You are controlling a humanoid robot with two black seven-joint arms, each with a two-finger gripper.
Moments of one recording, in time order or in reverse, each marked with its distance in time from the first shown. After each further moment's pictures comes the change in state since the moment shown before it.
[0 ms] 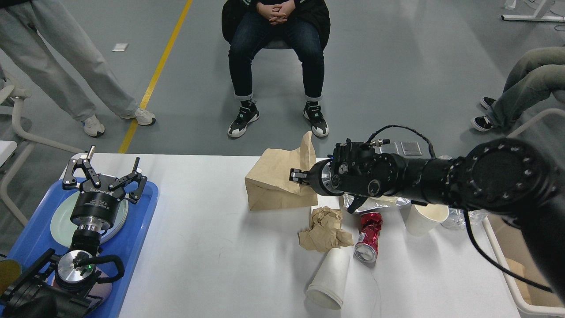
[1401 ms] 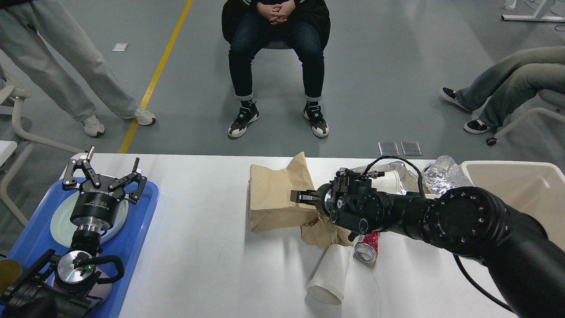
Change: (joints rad) left arm 0.002 0.000 0.000 0.000 0.000 0.000 -0.001; right arm -0.260 0.119 -0.067 -0.248 -0.128 -0.110 0.019
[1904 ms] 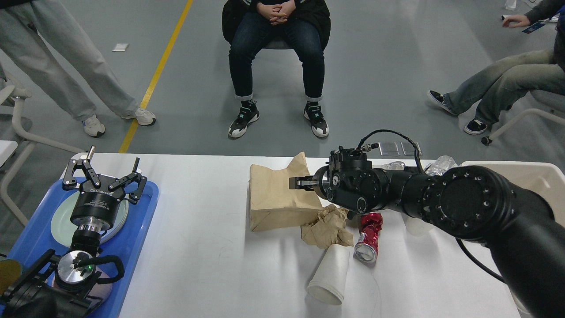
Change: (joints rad) left arm 0.000 0.000 0.000 0.000 0.000 0.001 0.001; right arm 0.126 0.004 -0.021 0.011 0.003 0.144 -0.064
